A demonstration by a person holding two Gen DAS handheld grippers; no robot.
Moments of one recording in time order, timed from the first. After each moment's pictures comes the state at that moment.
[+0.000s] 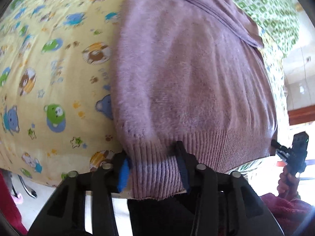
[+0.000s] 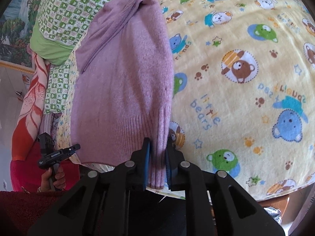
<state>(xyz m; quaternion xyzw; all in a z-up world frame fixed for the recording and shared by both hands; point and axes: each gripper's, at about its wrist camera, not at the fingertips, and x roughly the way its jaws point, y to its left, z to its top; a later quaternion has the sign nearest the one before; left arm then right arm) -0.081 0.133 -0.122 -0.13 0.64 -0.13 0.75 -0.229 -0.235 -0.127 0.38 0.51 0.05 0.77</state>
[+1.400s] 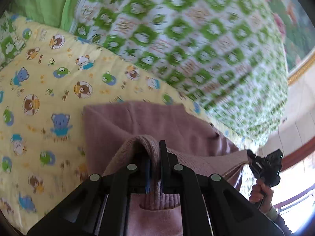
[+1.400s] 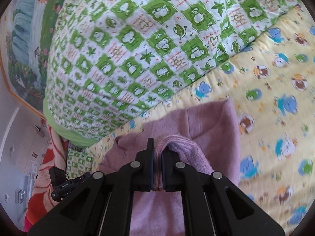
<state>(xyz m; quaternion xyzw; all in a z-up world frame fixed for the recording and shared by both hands) 0.341 0.146 -0.039 -0.26 0.46 -0.17 0.83 0.144 -0.360 -0.027 0.40 0.32 0.06 0.86</state>
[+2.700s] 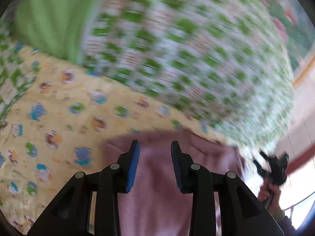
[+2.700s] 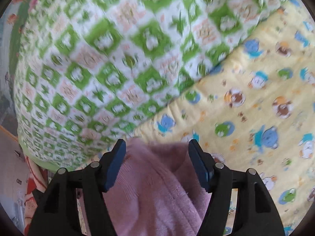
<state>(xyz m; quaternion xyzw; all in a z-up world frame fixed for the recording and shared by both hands) 0.333 0.154 0.002 -0.21 0.43 -0.17 0.86 0.139 -0.400 -0.018 0.41 0.30 -0.05 0.86</state>
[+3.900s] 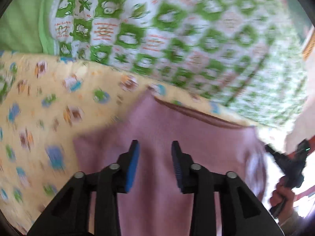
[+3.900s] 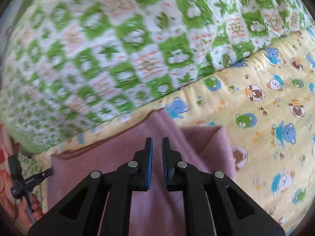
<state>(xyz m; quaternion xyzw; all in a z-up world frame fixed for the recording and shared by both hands) 0.319 0.117 -0.040 -0.15 0.45 -0.15 0.87 0.166 -0.325 -0.046 0.28 0.33 -0.06 0.90</state>
